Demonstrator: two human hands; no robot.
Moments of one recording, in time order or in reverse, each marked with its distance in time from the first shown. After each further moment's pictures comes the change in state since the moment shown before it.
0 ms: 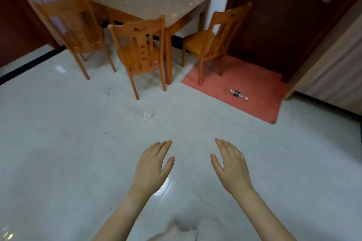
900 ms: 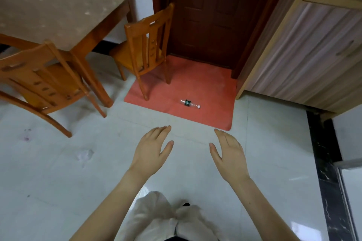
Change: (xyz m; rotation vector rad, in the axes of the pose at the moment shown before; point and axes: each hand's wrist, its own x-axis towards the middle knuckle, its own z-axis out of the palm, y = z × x) left_hand 0.432 0.247 0.155 0.010 -0.143 0.282; right_hand 0.271 0.325 -0.170 -0.014 0.151 0.293
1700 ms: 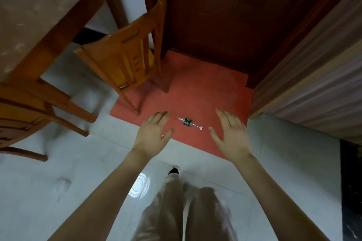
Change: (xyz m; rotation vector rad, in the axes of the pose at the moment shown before) left_hand 0.491 -0.104 0.085 0.058 -0.063 -0.055; right_hand 0.518 0.101 0.045 -0.088 -0.055 -0.143
